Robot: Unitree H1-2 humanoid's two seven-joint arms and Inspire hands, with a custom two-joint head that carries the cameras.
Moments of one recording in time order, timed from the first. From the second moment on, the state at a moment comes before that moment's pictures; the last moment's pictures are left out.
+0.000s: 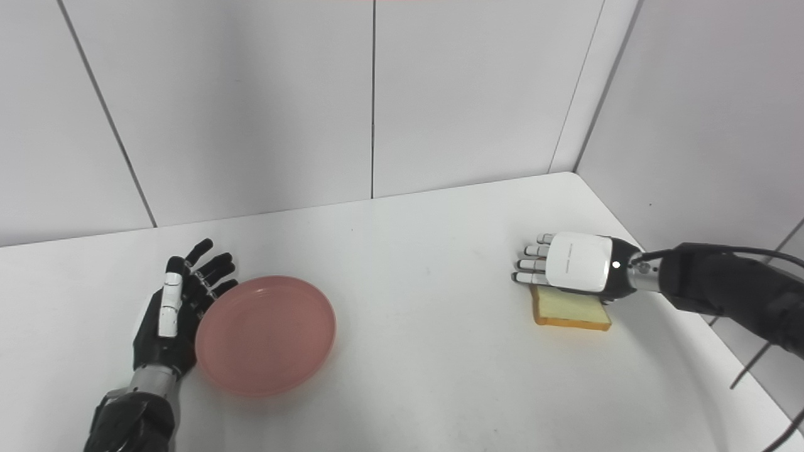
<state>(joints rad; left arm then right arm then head) -0.48 -0.06 0.03 0.55 -0.20 -0.12 -0.16 -0.60 -1.21 0.82 0.56 -1.32 -0.45 -0.48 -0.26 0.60</state>
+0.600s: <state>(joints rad) -0.47 -0.05 0.02 0.54 -0.20 -0.10 -0.16 -0.71 -1.19 1.09 0.70 -1.04 -0.45 -0.64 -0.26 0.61</state>
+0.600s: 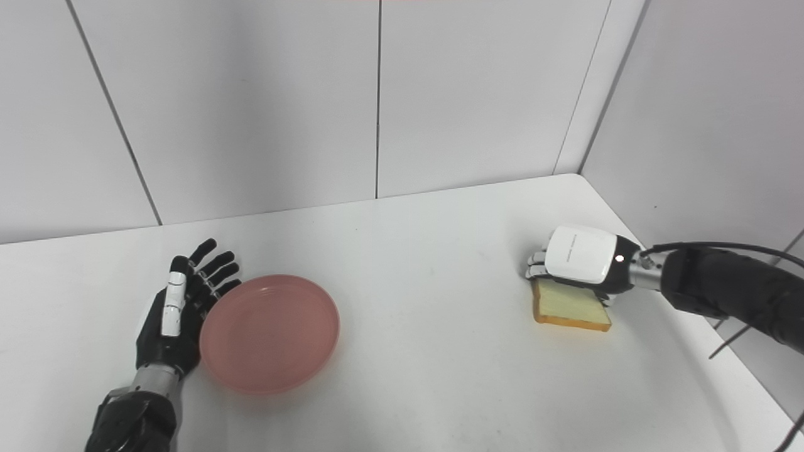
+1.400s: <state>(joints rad) -0.47 -0.06 0.02 0.54 -0.20 -0.10 -0.16 -0.75 -1.20 1.14 0.68 -1.00 -0.45 -0.61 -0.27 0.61</state>
